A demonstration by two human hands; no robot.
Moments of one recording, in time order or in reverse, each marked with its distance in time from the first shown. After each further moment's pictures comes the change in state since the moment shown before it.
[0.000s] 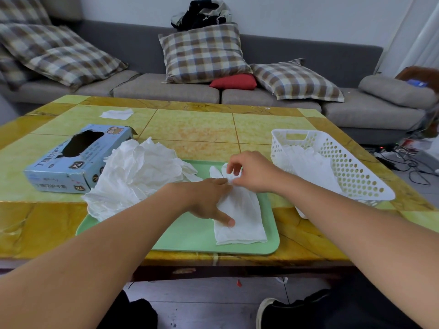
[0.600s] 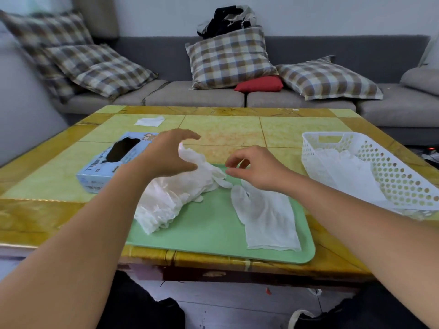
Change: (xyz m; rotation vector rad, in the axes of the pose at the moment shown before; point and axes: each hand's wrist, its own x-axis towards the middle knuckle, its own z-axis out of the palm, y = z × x) left_hand -0.069 -0.104 -0.047 -0.255 0.752 -0.198; right_hand 0.019 -0.048 0.009 0.318 0.100 -0.163
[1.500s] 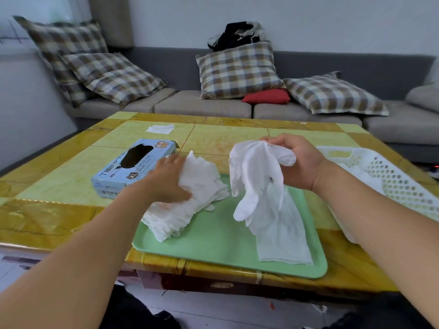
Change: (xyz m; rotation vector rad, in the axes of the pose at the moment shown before) left_hand -0.024 -0.050 0.014 0.211 -0.210 -0.223; right_hand 0.006 -0.017 -0.047 1.414 -0.352 0.296
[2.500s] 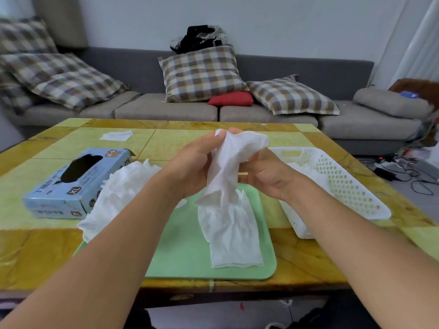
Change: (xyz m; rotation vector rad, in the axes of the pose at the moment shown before) left_hand 0.002 0.187 -0.027 -1.668 -0.319 0.223; right_hand -0.039 0.000 -0.031 -0.503 0.218 -0.316
